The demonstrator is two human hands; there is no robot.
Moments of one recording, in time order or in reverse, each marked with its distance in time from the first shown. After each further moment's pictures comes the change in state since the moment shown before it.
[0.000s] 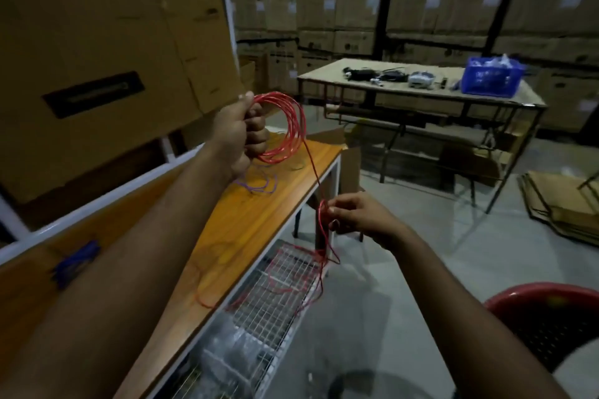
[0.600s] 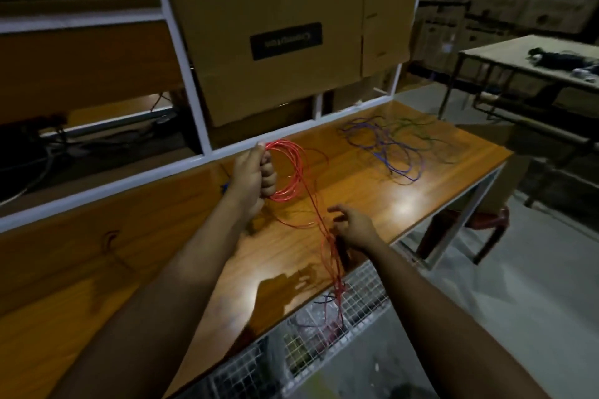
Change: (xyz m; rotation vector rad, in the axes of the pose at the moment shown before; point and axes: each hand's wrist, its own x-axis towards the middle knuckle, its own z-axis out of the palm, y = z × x) left_hand -0.145 -0.007 -0.242 0.062 0.641 0.114; right_hand 0.128 0.011 0.284 -0.306 -0.254 -0.004
